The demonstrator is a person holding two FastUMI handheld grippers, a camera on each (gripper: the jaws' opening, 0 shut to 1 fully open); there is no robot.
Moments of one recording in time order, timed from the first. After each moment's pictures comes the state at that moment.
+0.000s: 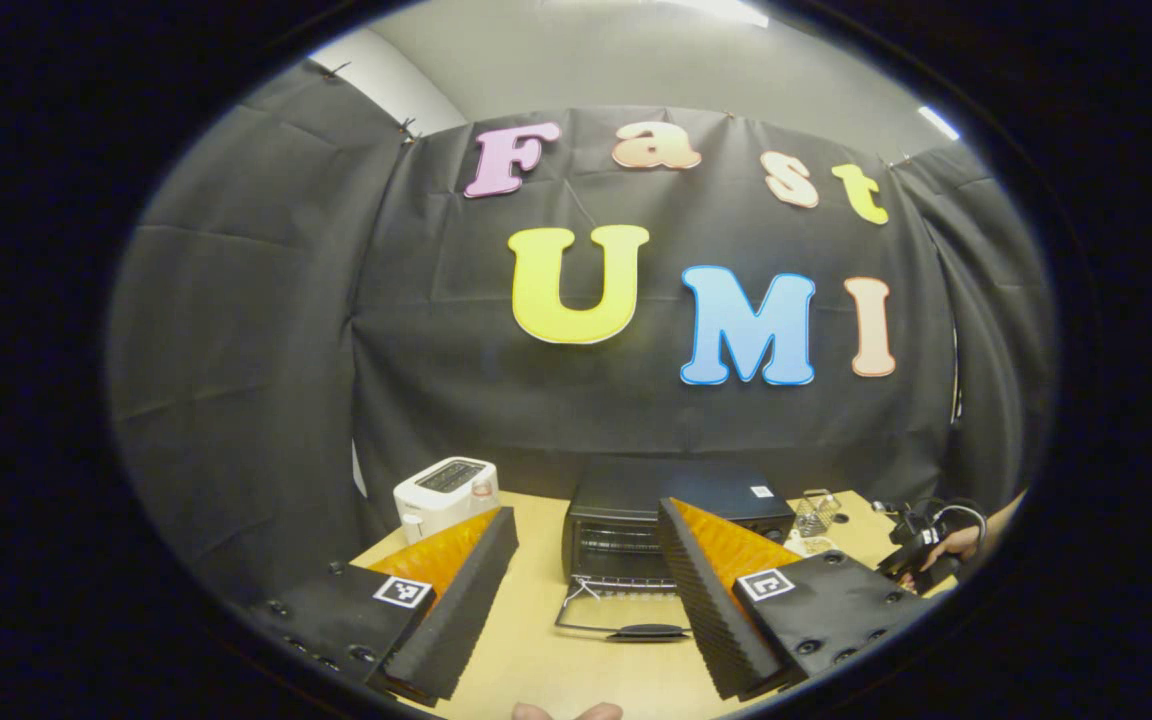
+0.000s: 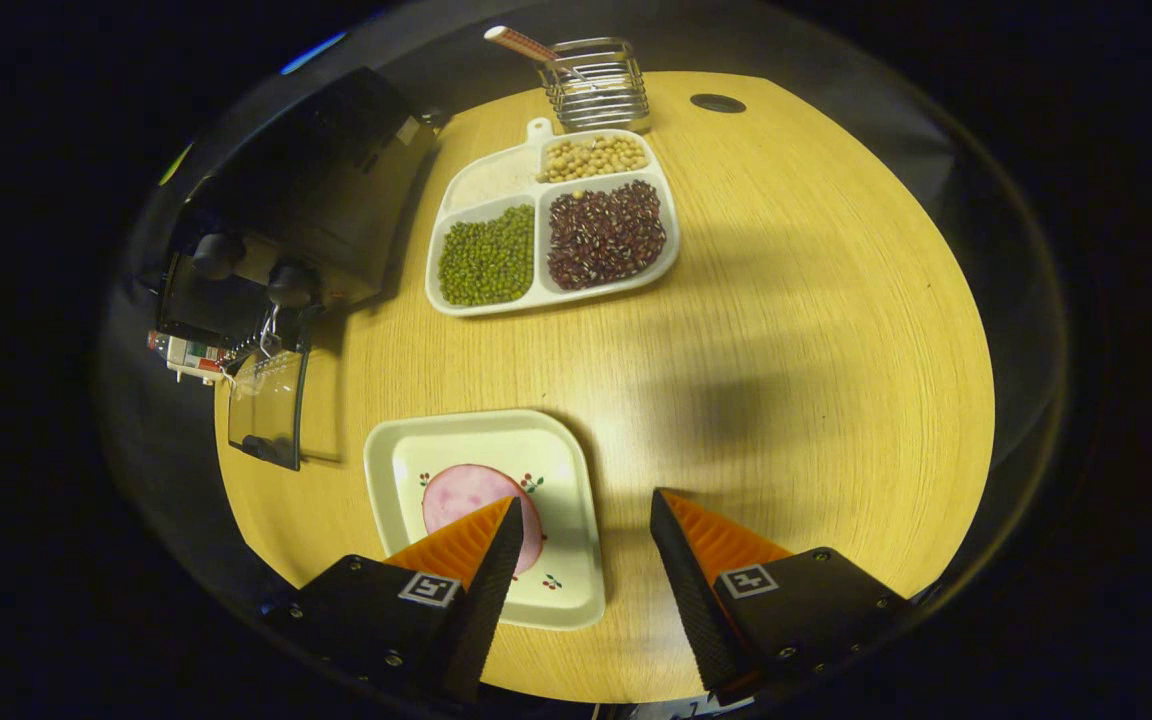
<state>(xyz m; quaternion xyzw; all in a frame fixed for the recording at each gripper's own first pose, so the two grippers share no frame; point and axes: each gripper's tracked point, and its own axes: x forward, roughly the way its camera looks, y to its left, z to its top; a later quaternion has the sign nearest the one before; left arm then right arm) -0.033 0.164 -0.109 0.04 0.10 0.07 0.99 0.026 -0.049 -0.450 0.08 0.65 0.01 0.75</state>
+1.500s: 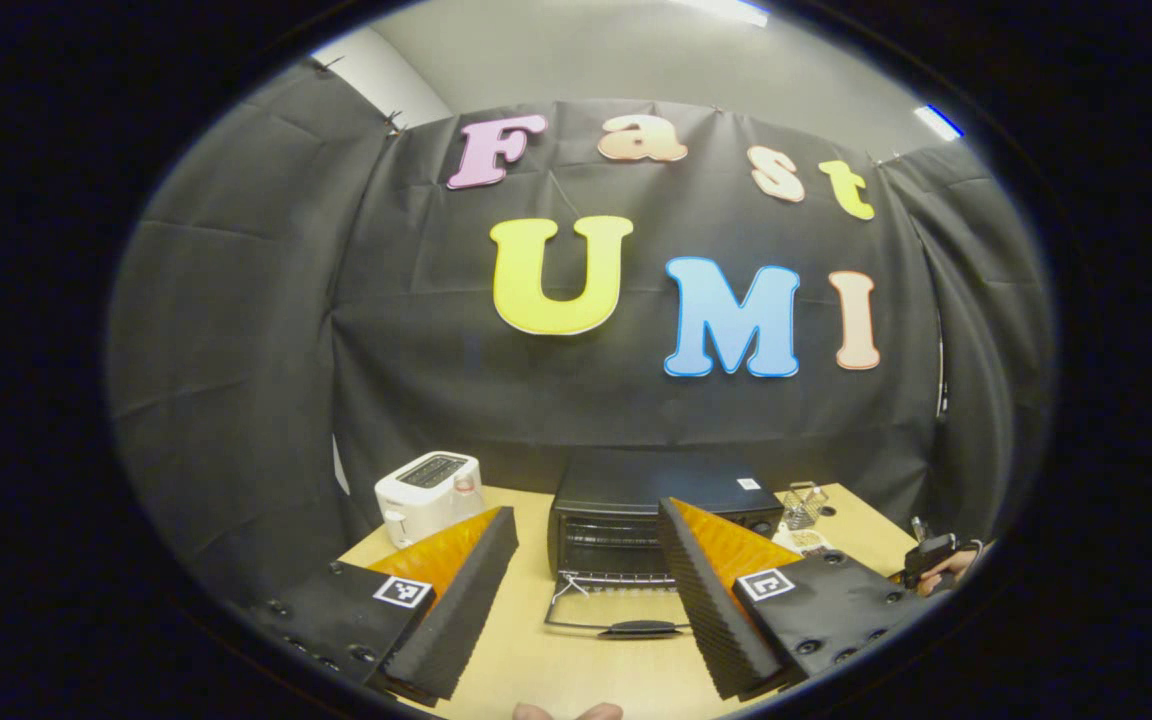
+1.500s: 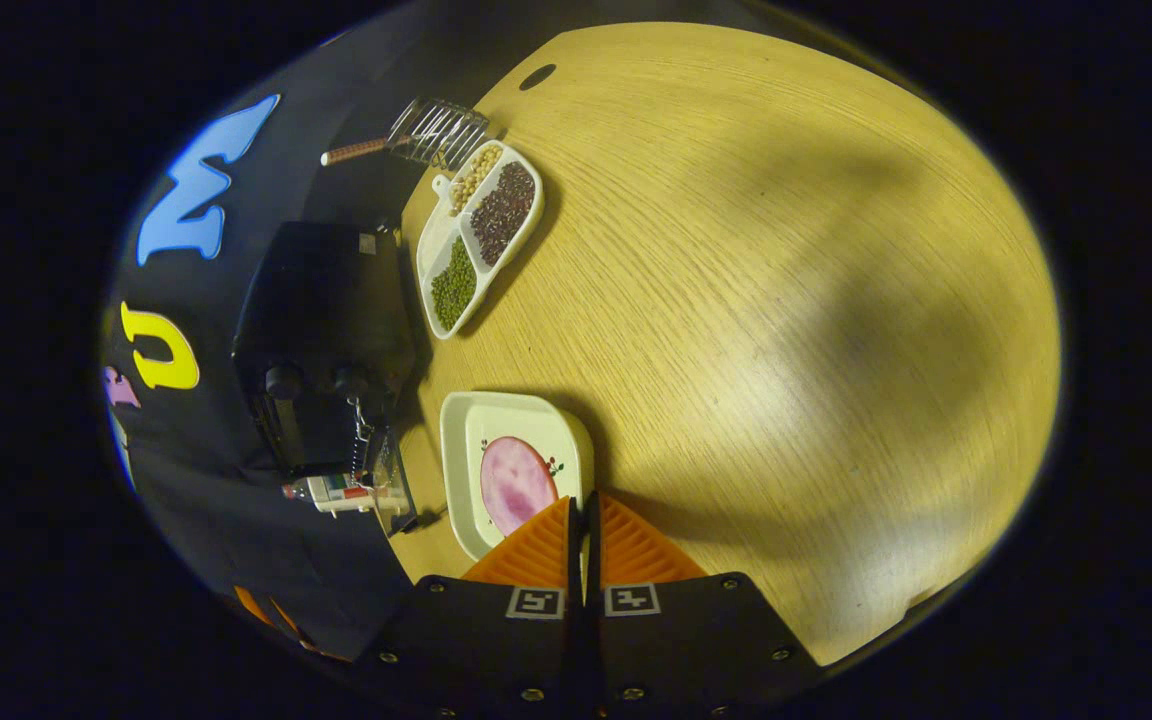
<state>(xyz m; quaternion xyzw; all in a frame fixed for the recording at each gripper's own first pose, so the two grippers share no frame) -0.029 0.153 -0.117 0.03 0.11 0.04 0.99 -0.010 -0.016 -0.441 0.45 0.55 -0.01 0.70</state>
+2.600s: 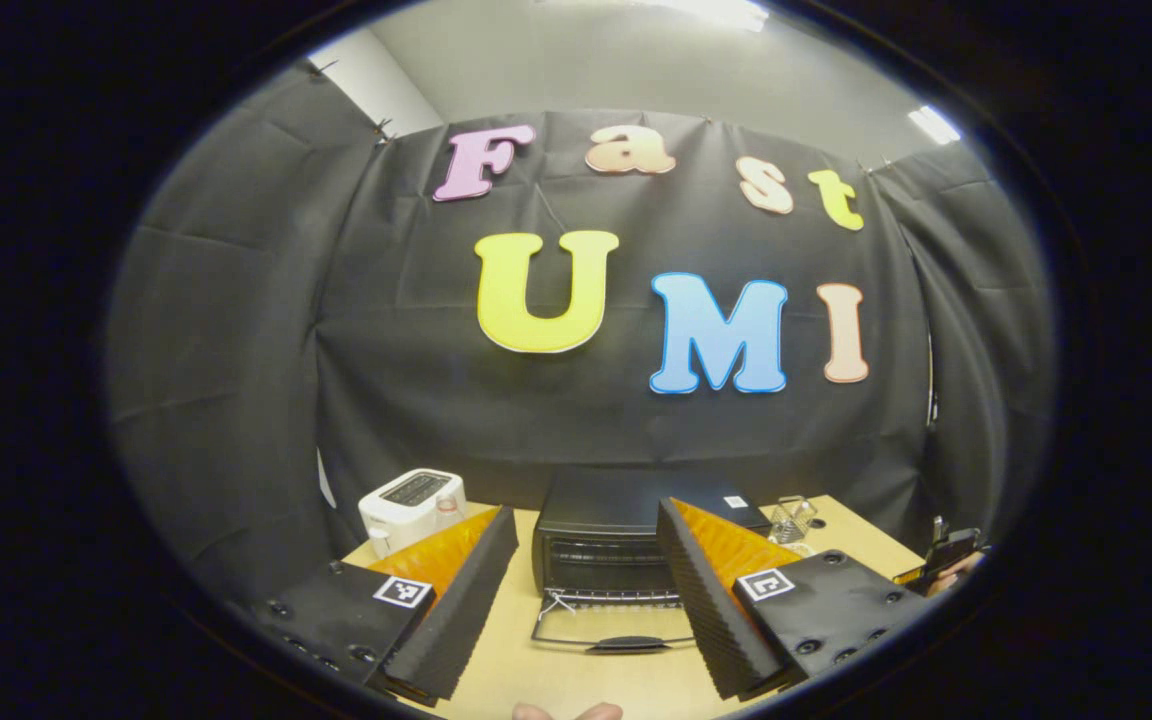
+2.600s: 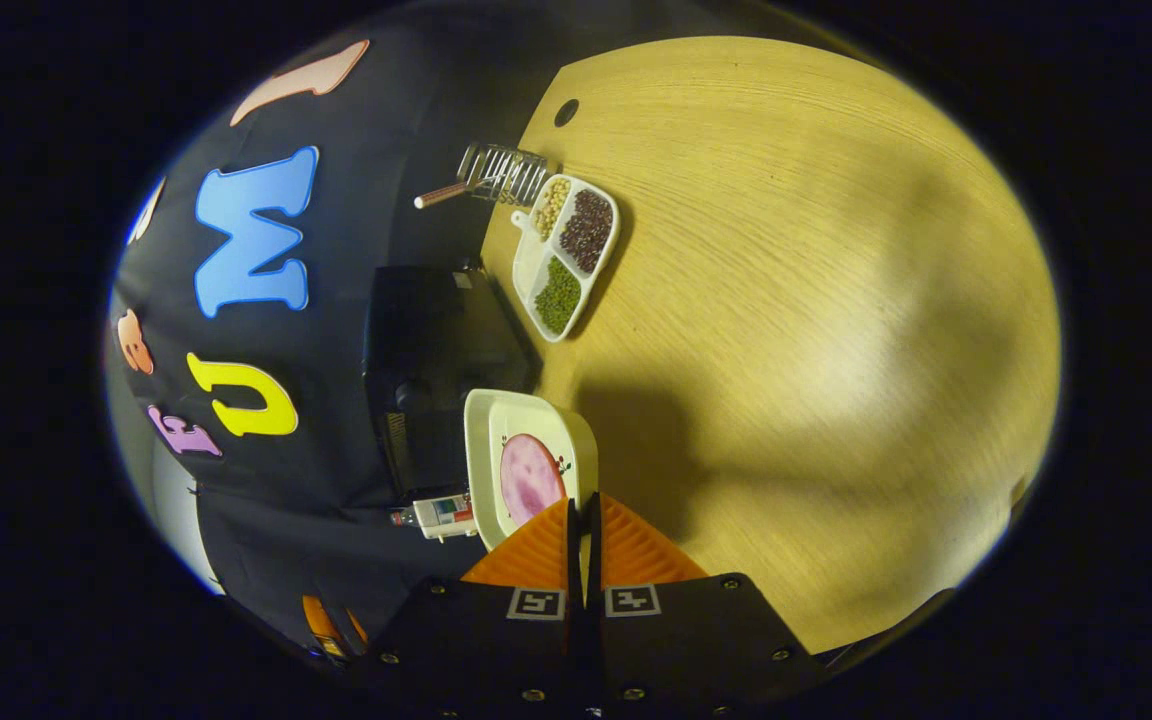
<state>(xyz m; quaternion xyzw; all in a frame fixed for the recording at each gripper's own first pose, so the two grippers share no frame) -0.015 0.147 -0.100 0.03 0.09 0.03 1.00 -0.012 0.036 -0.354 0.55 0.46 0.03 0.69</state>
